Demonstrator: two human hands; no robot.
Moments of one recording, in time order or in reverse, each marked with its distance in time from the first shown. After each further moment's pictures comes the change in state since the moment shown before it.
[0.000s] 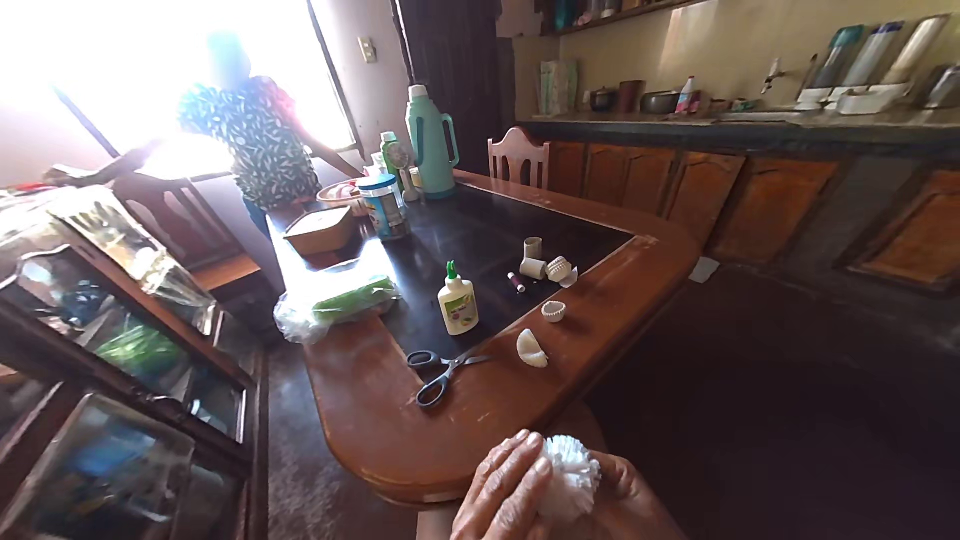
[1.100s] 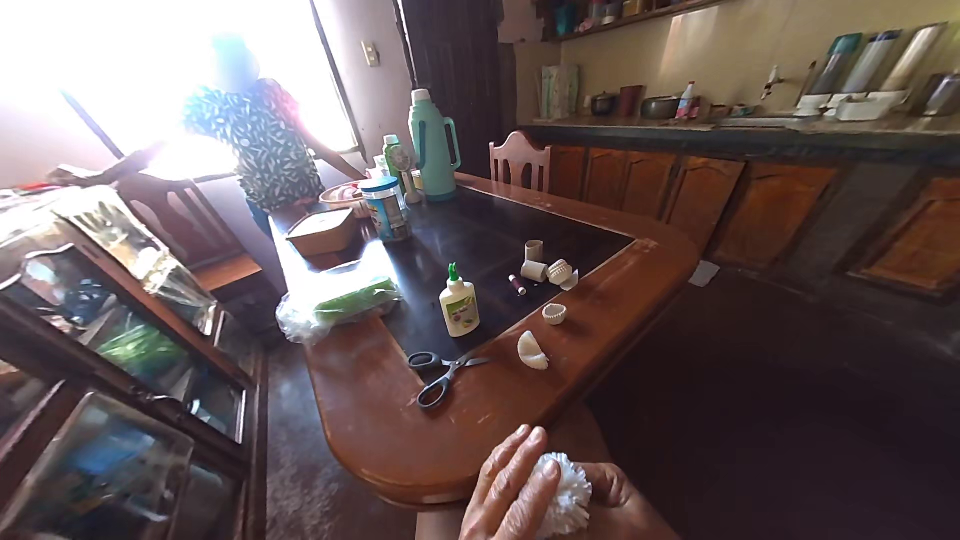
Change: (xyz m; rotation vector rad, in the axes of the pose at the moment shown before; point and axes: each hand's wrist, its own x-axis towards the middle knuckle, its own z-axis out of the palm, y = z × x) left_hand 0.001 0.002 -0.002 -0.043 -0.092 -0.023; right_hand 0.001 0.009 -0.011 0.032 -0.139 0.064
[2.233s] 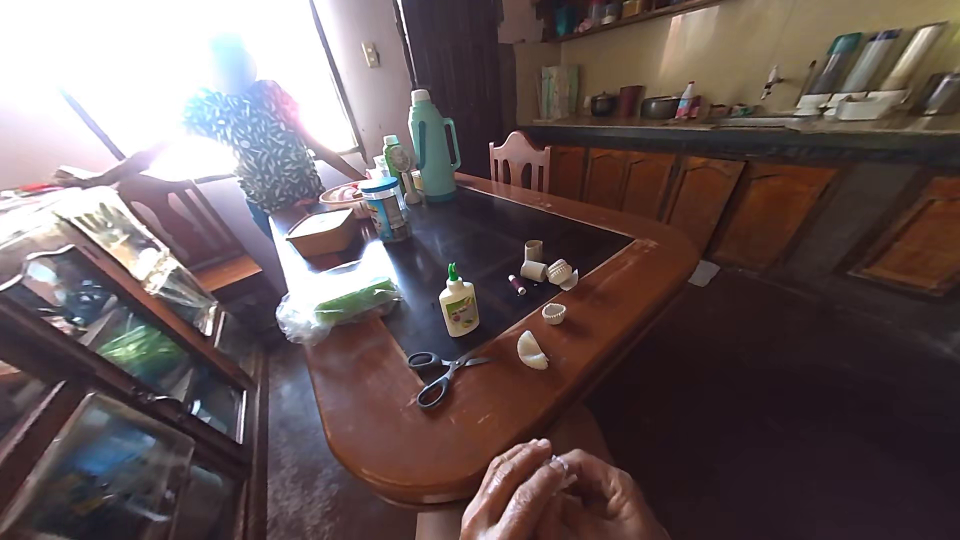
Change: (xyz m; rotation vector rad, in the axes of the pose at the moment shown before) left_hand 0.004 0.005 0.010 0.078 0.085 -0.078; right_hand -0.001 -0.003 0.013 -0.449 0.125 -0.162
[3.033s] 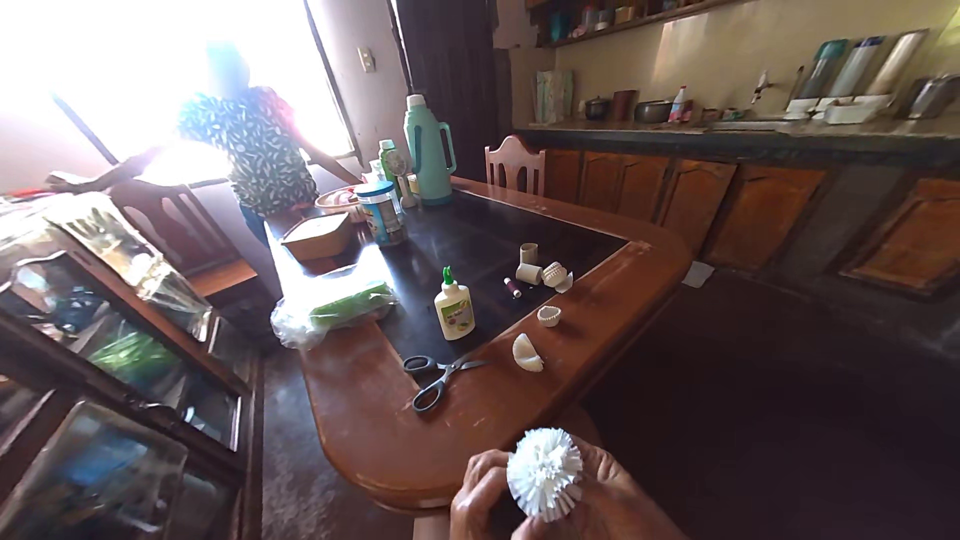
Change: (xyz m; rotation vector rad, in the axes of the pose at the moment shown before) left_hand -0.023 -0.023 -0.003 -0.374 -0.001 -0.358; right_hand 0.013 -0.007 -0.004 0.673 0.040 0.369
